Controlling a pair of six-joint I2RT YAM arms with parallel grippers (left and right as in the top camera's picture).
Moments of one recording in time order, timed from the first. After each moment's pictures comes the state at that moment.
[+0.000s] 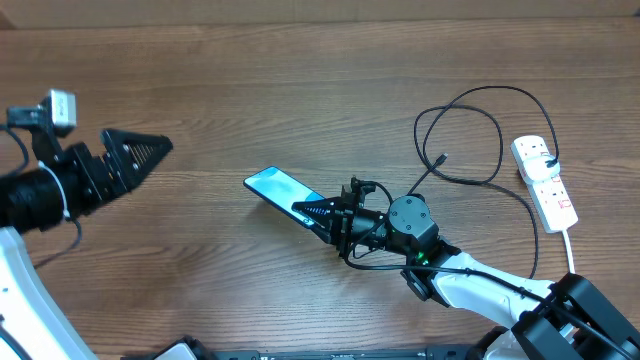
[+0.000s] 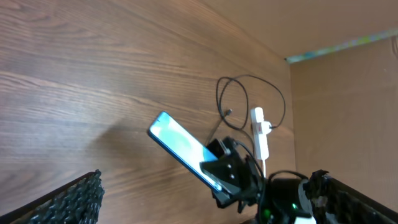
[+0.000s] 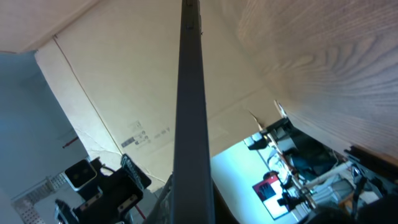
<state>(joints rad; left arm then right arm) 0.56 1.35 1.80 -1.69 0.90 0.12 0.70 1.49 0.46 0.95 -0.59 2.09</state>
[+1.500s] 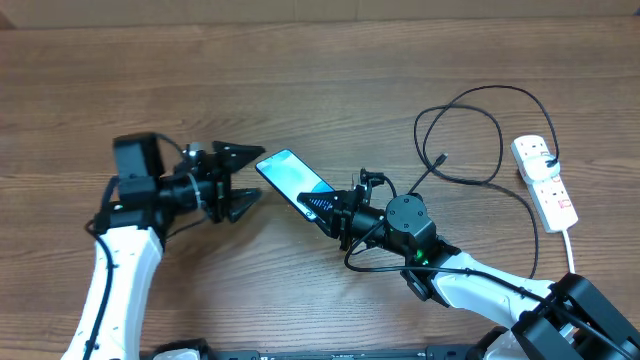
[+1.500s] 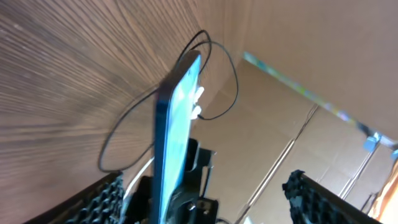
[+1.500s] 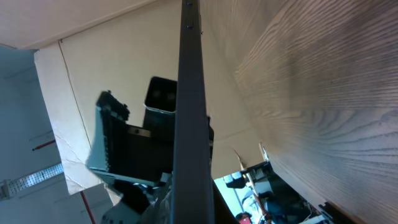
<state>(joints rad) 0.10 1.29 0.83 -0.44 1.01 -1.24 0.70 1.49 0.46 0.90 -0.45 1.87</state>
